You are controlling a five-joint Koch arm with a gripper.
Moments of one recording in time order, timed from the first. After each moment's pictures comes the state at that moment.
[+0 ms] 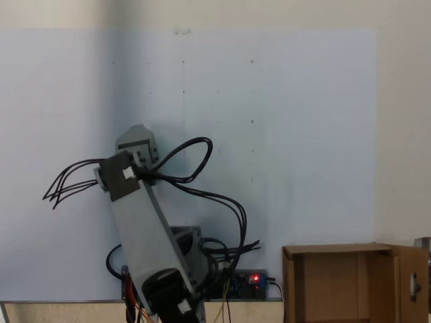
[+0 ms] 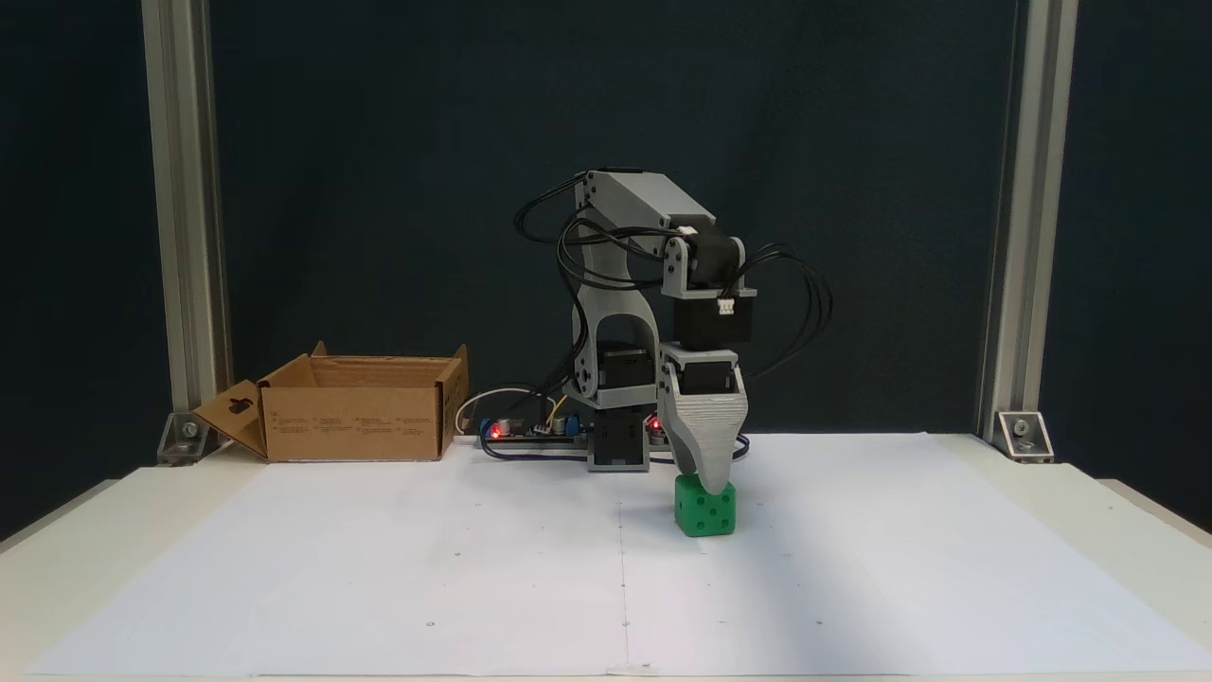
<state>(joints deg) -25.8 95.4 91.0 68.2 13.0</state>
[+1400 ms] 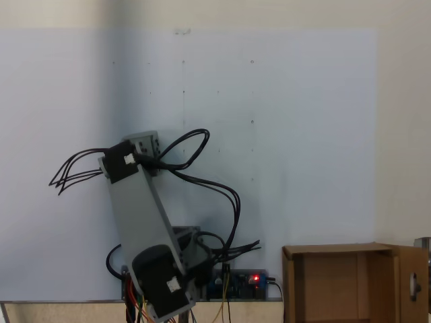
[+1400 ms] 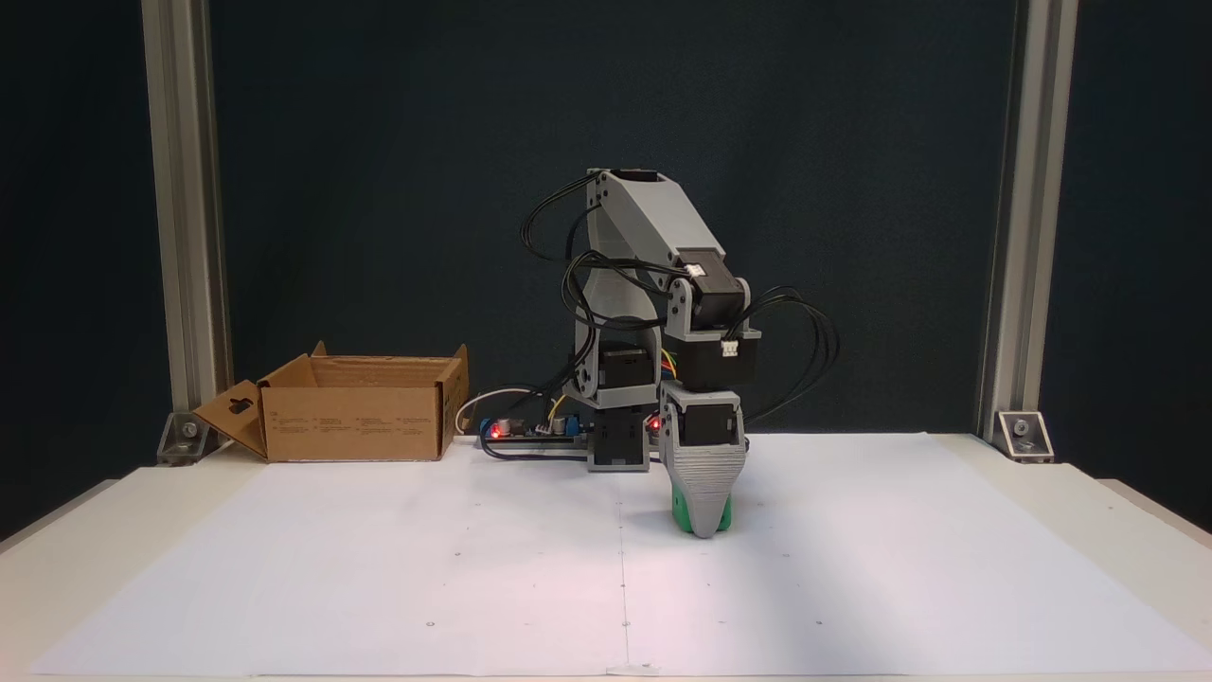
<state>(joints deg) -25.5 86.9 96.2 58.7 13.0</state>
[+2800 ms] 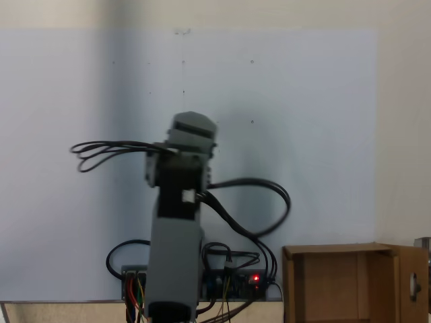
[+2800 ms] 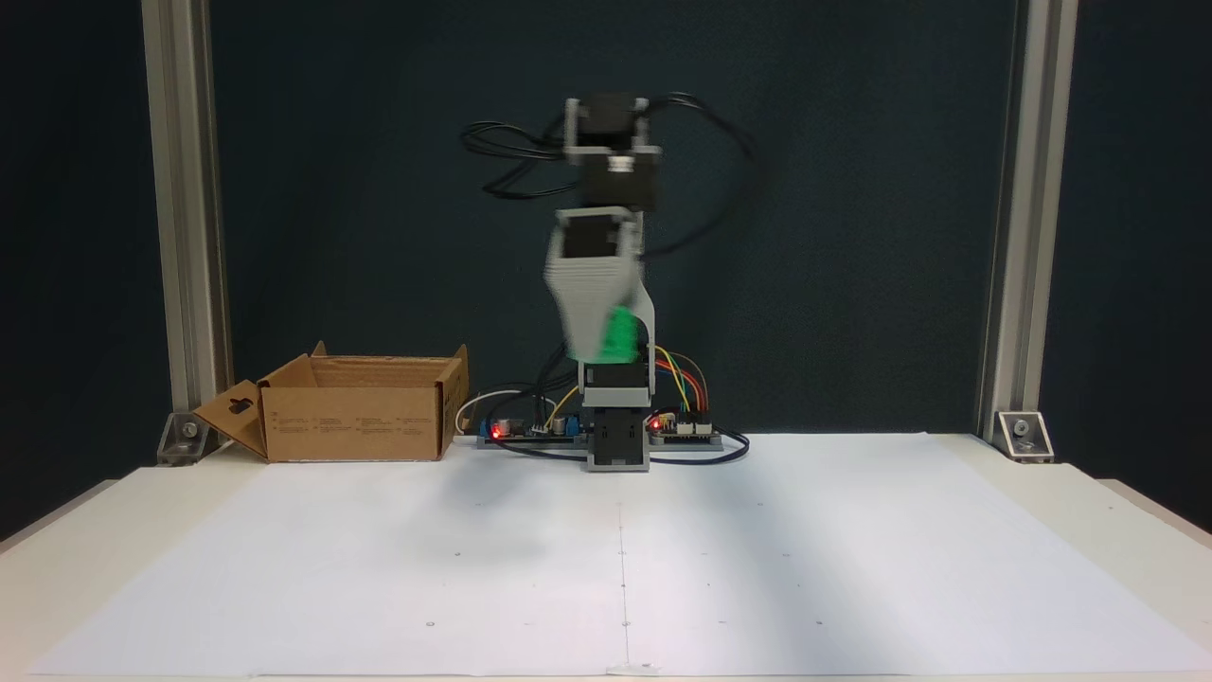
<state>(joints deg) 7.2 101.6 57.6 92.2 9.1</state>
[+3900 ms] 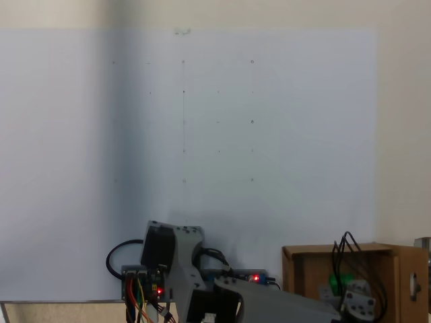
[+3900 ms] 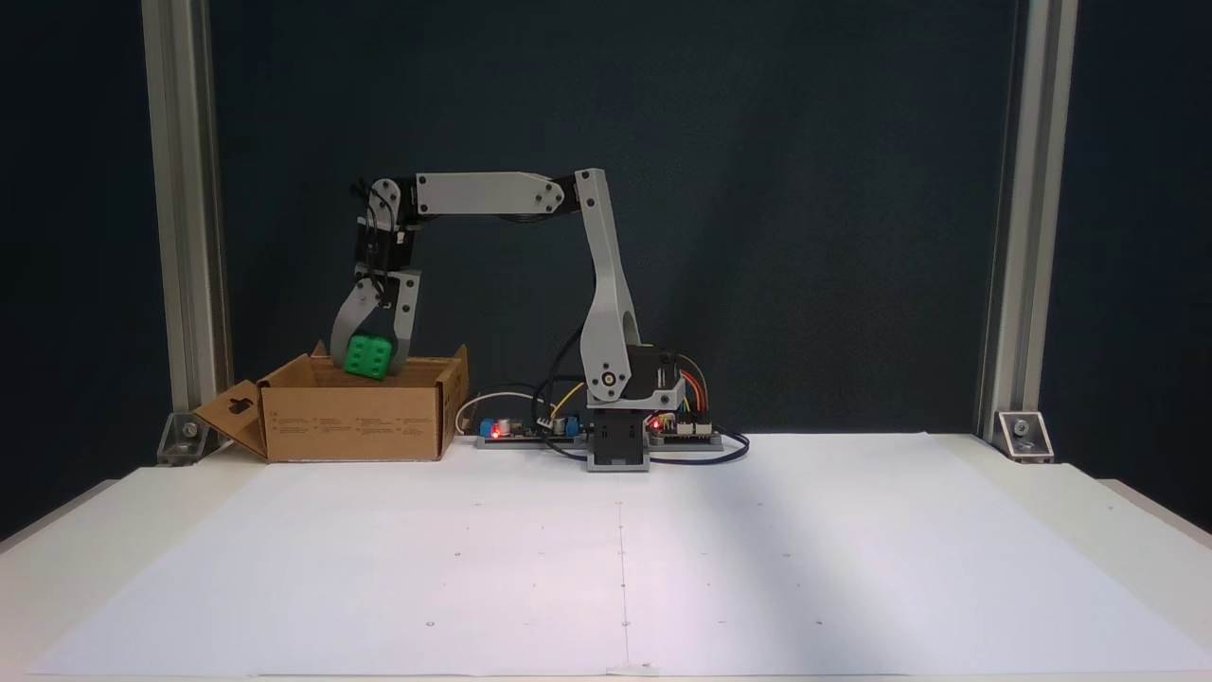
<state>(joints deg) 103.4 78.5 50.7 72.2 -25.4</state>
